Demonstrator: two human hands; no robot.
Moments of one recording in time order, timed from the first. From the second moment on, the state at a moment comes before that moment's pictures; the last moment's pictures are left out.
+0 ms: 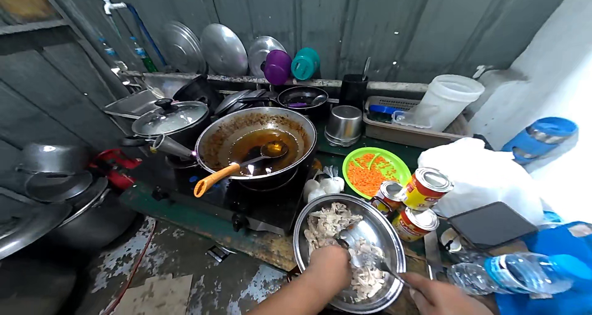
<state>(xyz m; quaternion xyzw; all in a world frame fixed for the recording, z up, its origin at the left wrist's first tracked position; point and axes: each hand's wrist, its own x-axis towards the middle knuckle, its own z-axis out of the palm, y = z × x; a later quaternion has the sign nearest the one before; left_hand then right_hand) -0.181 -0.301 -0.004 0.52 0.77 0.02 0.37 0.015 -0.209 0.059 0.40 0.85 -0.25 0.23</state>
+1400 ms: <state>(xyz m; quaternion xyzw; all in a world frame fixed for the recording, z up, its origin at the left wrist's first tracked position) -0.228 -0.304 0.003 0.37 0.85 -0.11 0.35 -0.164 -0.207 0.026 0.24 0.89 -0.04 0.39</state>
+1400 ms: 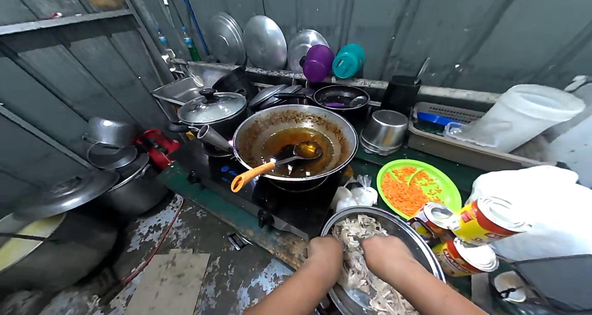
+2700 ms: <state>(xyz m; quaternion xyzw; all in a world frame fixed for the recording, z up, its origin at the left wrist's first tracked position) -0.218 -0.295 0.023 0.36 0.87 -0.13 0.32 -0.088 -0.171 -0.065 0.43 0.64 -0.63 0.09</state>
